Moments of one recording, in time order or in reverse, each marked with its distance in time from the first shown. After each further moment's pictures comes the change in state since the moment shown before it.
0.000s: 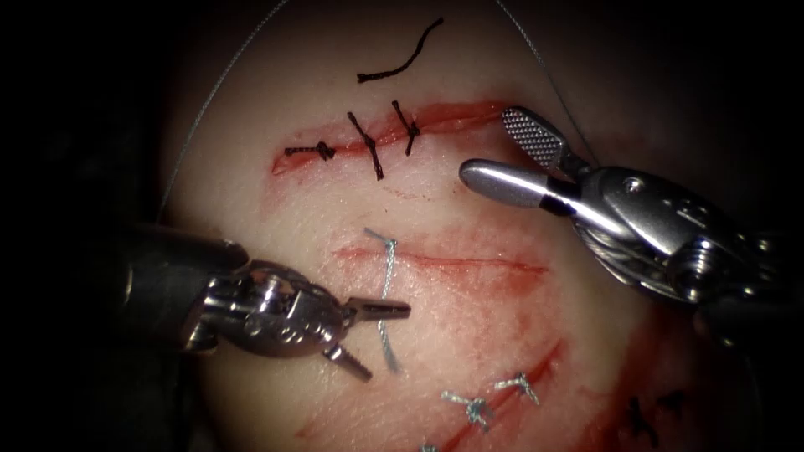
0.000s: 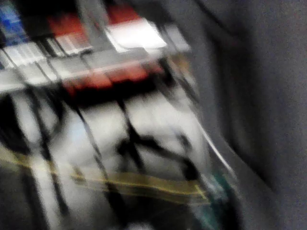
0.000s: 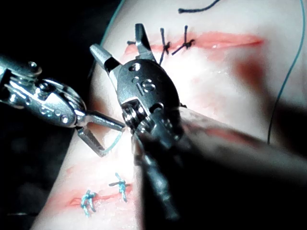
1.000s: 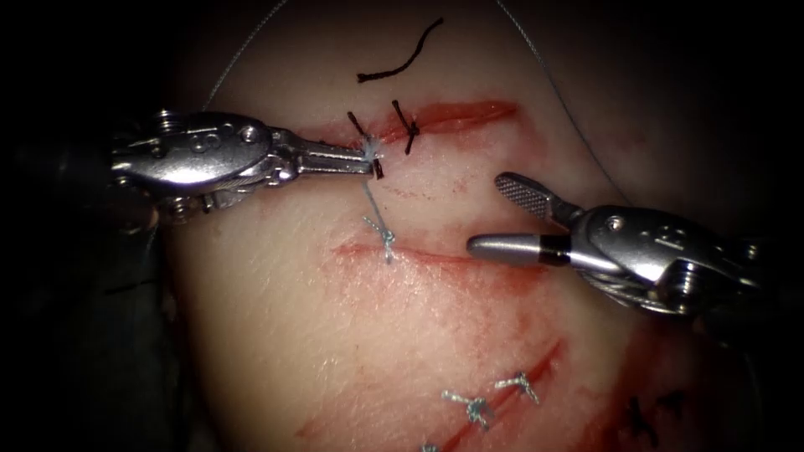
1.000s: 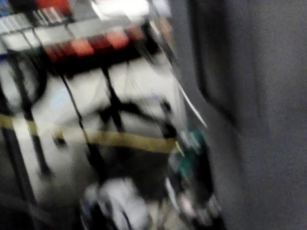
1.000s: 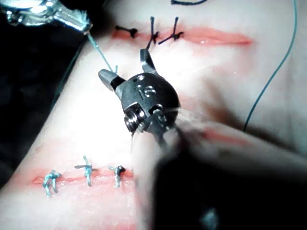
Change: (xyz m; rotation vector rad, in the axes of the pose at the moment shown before) right arm -0.006 0.001 0.000 0.135 -0.188 -0.294; left arm -0.003 -0.008 -0.010 0.180 0.703 -0.731
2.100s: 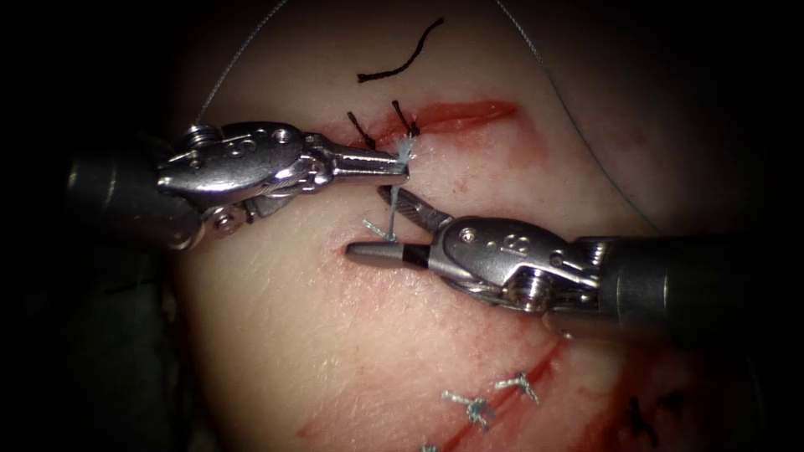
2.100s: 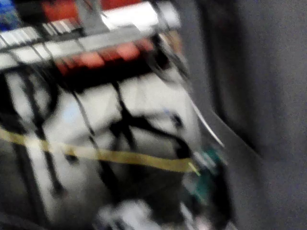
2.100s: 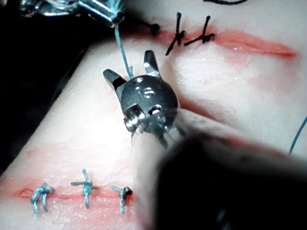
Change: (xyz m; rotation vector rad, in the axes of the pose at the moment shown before) right arm -0.004 -0.001 0.010 -0.025 -0.010 0.018; left arm 0.000 0.000 0.003 -0.050 0.064 -0.072
